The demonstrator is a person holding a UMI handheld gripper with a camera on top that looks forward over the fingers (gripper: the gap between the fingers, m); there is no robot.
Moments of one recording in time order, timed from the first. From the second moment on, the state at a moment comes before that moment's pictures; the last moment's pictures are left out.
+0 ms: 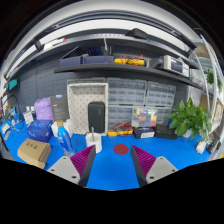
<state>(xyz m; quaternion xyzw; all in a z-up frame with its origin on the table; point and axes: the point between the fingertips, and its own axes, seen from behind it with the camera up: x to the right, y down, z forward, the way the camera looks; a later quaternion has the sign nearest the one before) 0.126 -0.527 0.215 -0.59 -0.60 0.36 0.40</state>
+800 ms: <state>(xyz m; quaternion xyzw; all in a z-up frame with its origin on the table) 0.034 -0.752 0.090 -0.56 -0.63 0.40 0.36</state>
